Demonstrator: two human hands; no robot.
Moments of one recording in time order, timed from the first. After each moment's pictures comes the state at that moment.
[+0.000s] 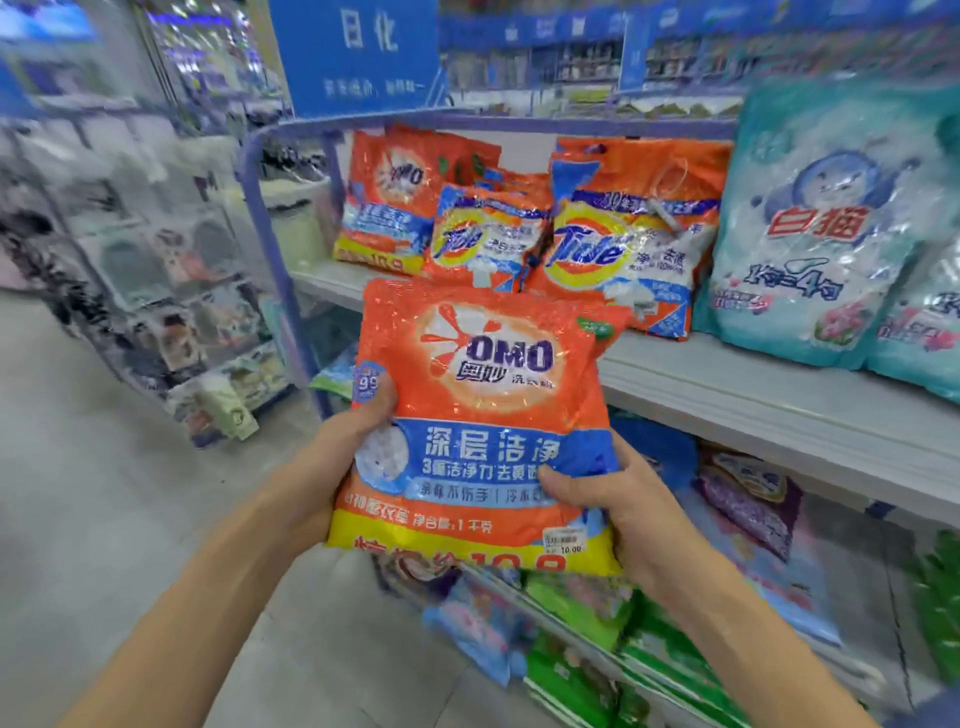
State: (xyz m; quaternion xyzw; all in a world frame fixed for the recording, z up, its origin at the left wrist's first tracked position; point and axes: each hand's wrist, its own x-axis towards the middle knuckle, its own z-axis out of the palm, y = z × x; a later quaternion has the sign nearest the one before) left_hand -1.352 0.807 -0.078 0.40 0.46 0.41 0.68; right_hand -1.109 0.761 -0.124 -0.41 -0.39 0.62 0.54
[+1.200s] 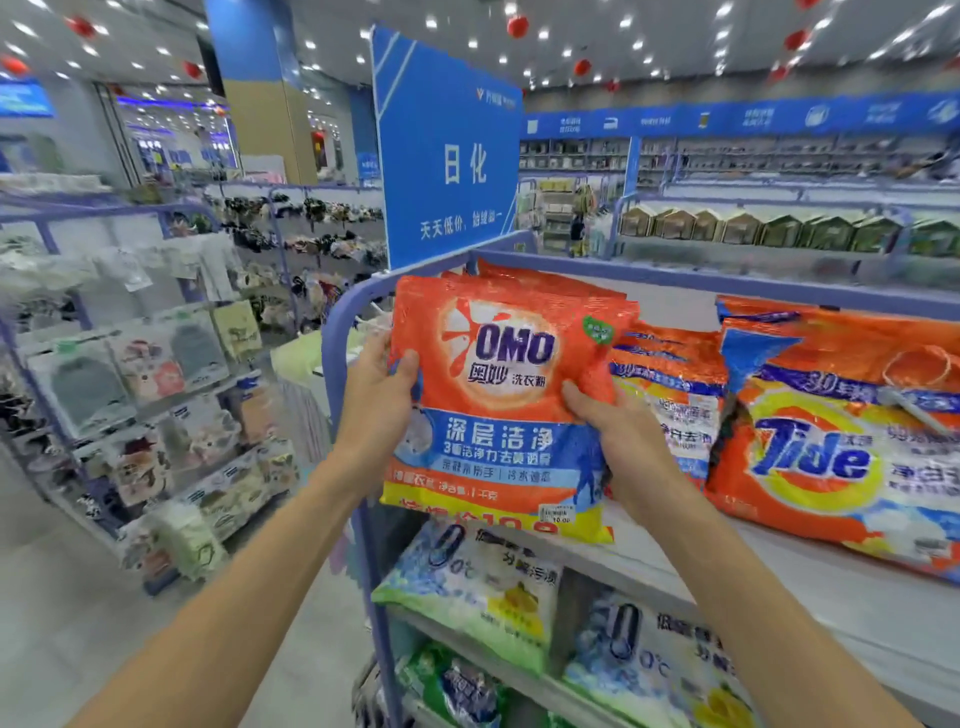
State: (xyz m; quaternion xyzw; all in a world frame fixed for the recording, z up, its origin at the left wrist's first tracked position) left_hand -1.494 1.185 0.021 0.56 0.41 0.58 0.43; right_hand -1.284 1.115 0.007 -0.47 -0.40 0.44 0.65
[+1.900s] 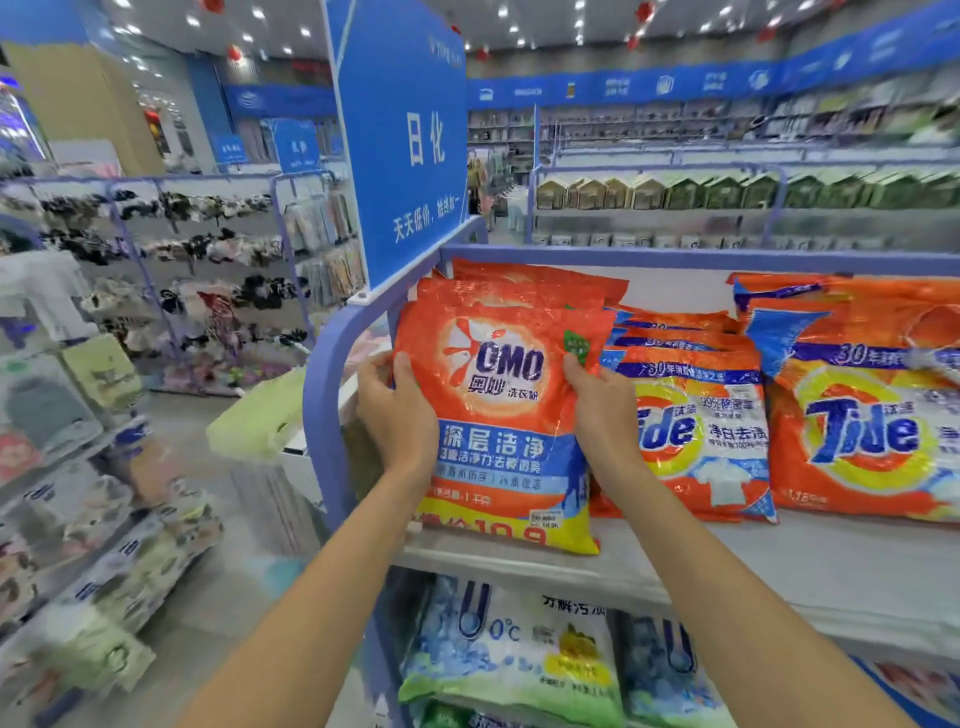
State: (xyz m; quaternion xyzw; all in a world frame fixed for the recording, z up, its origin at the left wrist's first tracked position) left_hand -1.470 1.354 -0.028 0.49 0.46 0.63 0.40; right_hand -1.311 1.265 -0.032 -0.64 -0.28 0.22 0.68
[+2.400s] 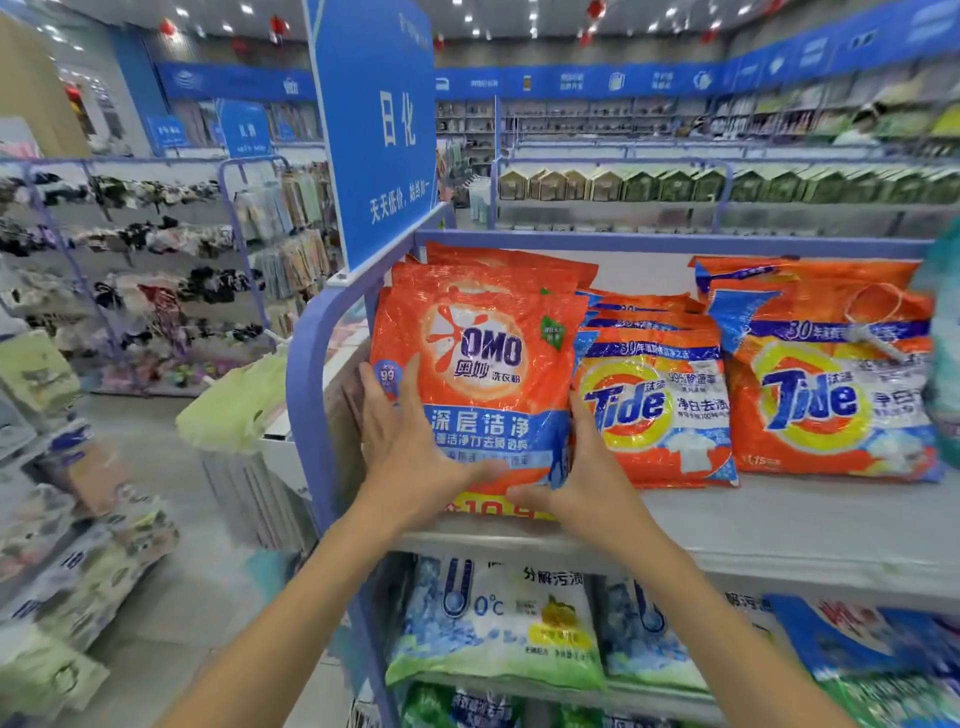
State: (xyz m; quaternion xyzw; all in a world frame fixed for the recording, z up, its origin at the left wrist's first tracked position) left_hand -1.508 1.300 -0.048 0.81 0.40 0.31 0.28; right_hand -1.349 1.175 -0.060 -0.66 -0.49 0.22 0.52
